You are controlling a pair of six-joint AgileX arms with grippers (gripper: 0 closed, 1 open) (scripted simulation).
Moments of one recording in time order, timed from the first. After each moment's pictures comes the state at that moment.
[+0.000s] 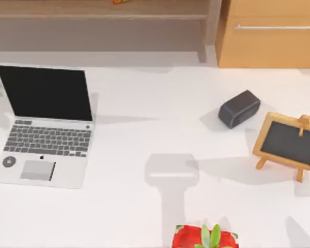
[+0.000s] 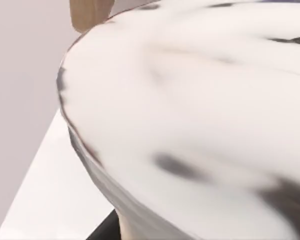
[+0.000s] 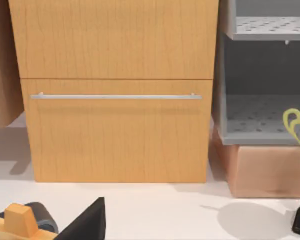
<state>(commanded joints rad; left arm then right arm) 0.87 2.00 0.30 1.53 0.91 0.13 0.00 0.00 0.00 0.00 0.00 0.00</state>
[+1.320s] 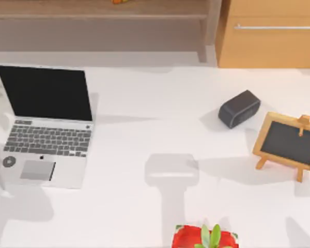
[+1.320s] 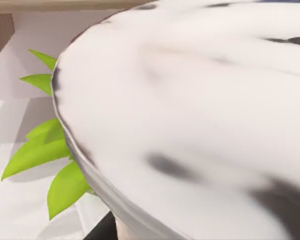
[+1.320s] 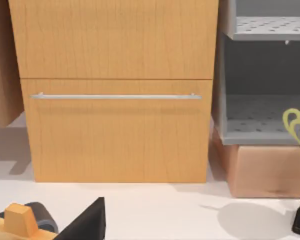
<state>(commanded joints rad) 0.58 1.83 0.26 1.46 0.77 0.10 0.00 0.00 0.00 0.00 0.00 0.00</state>
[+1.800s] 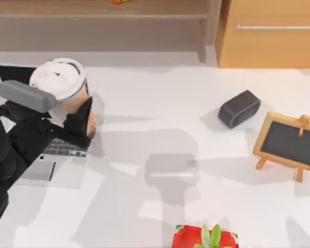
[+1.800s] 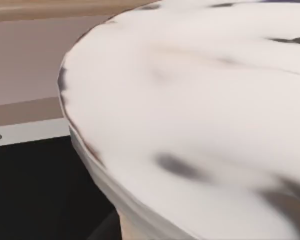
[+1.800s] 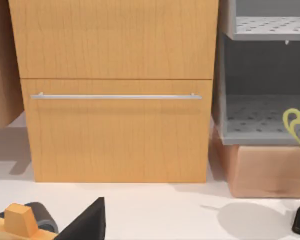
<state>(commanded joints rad) -0.22 1.75 0.31 1.32 0.28 0.00 0.00 0.00 0.00 0.00 0.00 0.00</state>
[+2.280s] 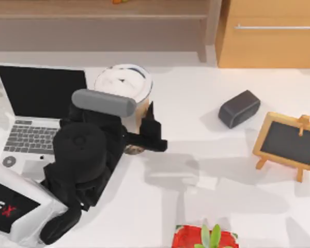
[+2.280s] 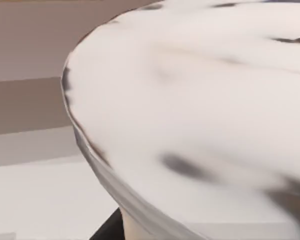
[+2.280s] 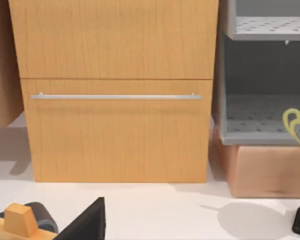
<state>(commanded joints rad) -0.73 1.75 0.45 1.13 -0.37 -0.11 0.00 0.00 0.00 0.00 0.00 0.00</state>
